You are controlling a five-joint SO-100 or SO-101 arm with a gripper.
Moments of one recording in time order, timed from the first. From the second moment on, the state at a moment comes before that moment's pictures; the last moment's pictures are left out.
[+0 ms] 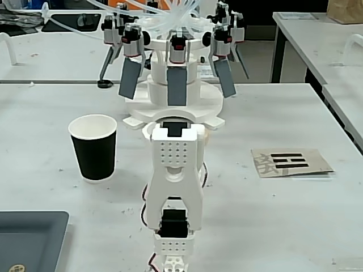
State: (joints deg) arm -0.9 93.3 158.2 -71.3 -86.9
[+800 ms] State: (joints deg) arm -0.9 97.2 173.1 -85.5 -81.0
